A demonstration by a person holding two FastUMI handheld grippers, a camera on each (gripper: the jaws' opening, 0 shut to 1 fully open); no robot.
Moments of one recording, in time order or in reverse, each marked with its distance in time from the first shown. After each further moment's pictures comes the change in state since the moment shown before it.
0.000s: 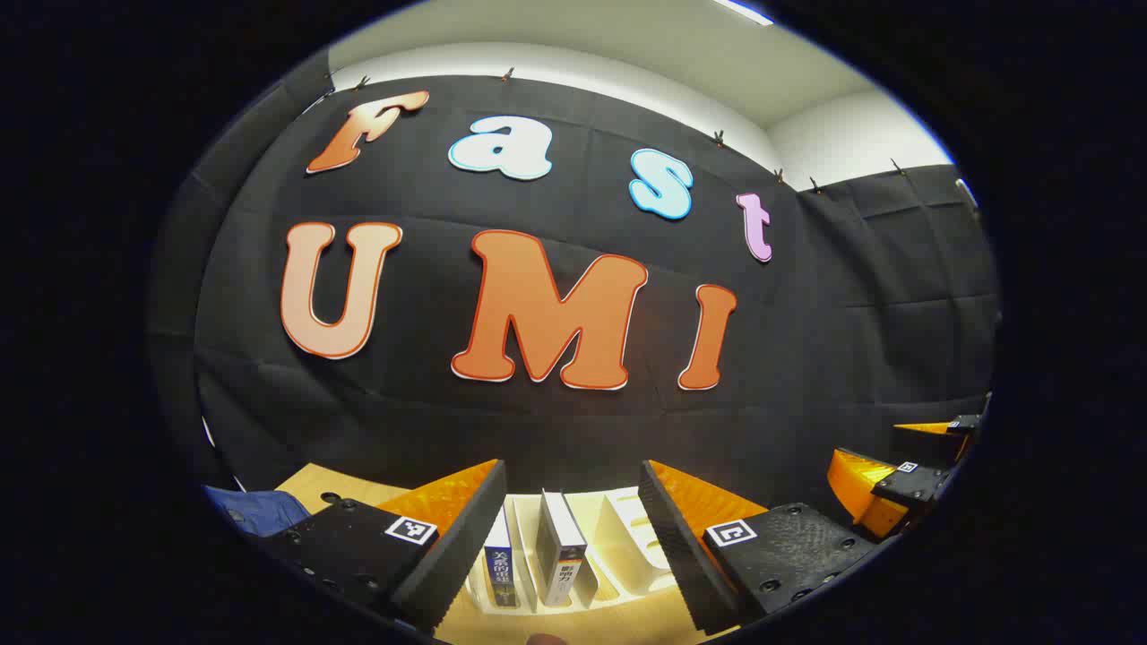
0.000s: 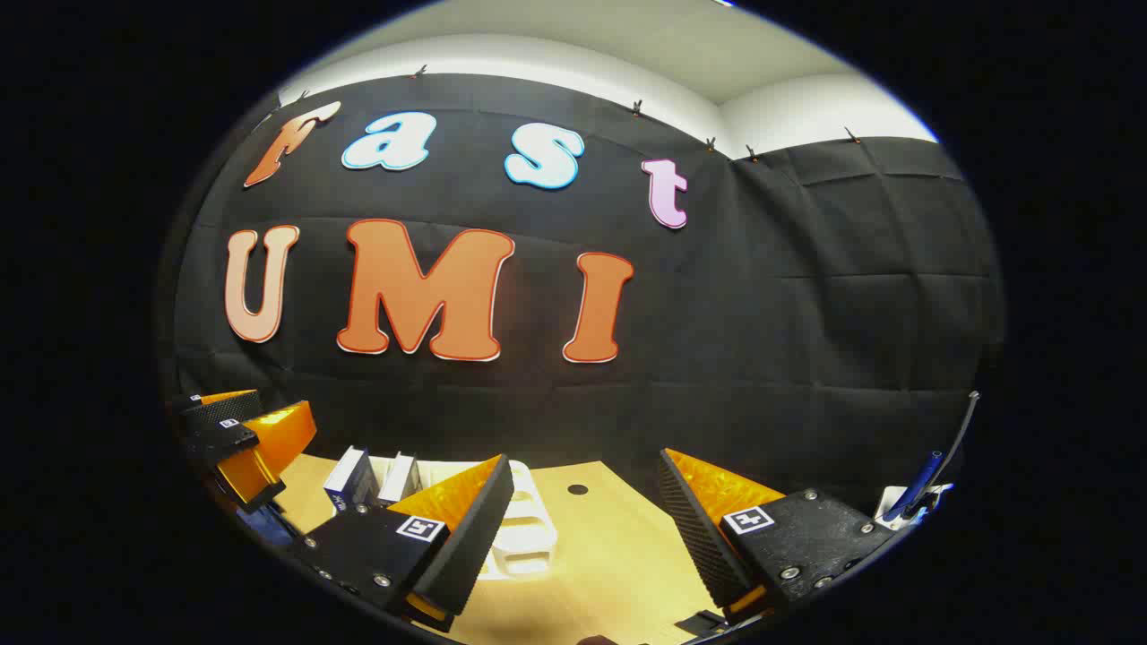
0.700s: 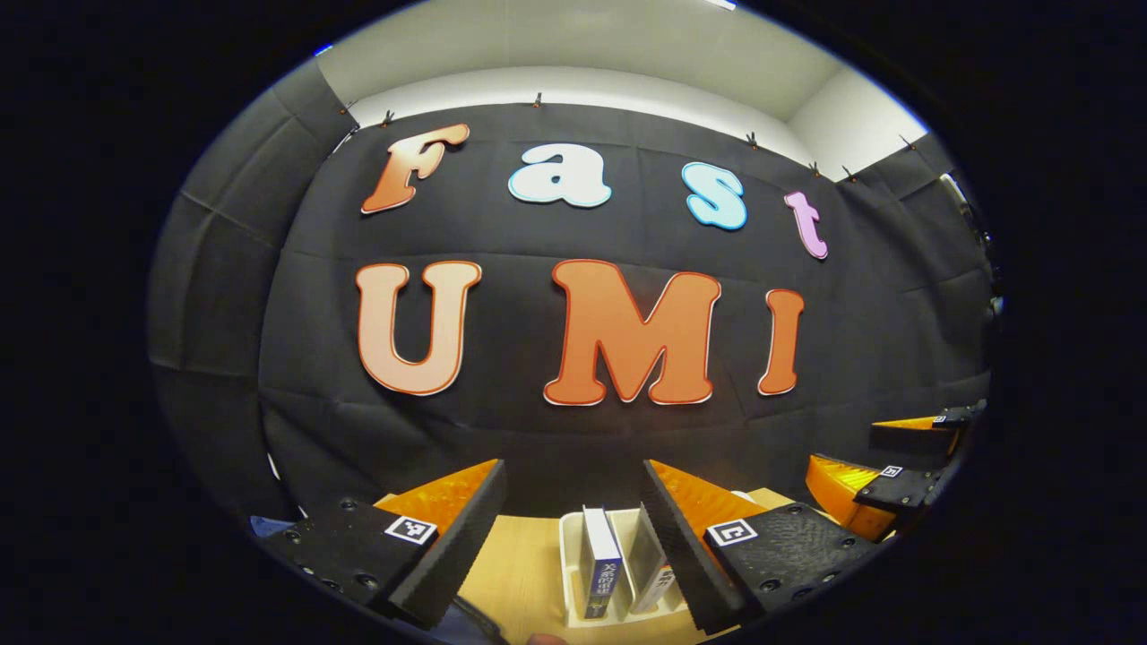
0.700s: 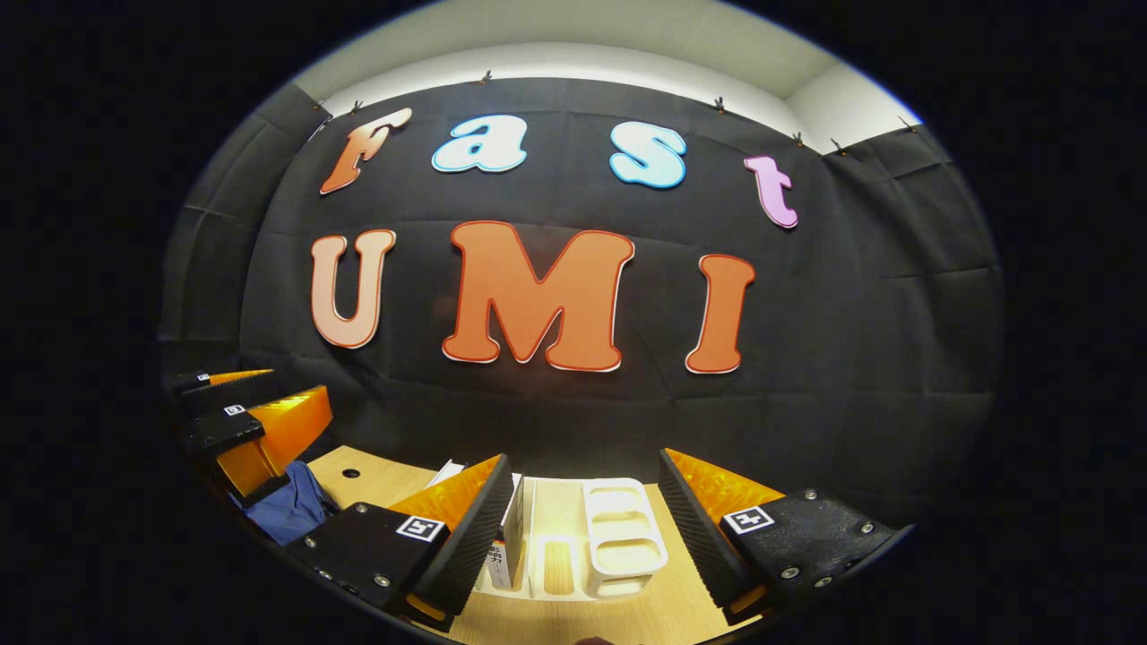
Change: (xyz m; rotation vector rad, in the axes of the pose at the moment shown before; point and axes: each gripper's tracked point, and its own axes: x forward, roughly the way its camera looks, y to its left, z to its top) left arm -0.026 0.079 0.014 0.127 -0.085 0.256; right arm 0.035 0.101 -0.005 0.012 -0.043 0.356
